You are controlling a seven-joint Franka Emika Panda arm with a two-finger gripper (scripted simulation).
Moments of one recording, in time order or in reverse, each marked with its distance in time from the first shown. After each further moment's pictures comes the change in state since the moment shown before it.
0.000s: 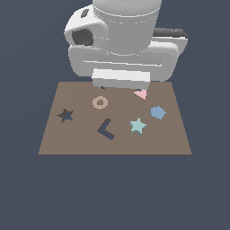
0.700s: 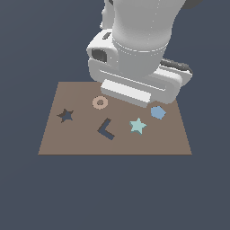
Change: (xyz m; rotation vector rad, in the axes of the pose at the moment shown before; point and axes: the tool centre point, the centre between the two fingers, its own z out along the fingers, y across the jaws) arm 0.005 -0.025 0.035 -0.004 -0.007 0.313
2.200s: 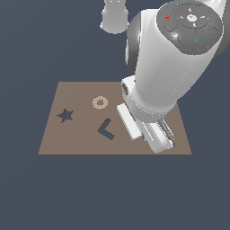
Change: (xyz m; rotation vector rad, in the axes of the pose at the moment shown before) arm 0.027 -0.055 0.088 -0.008 -0.018 0.773
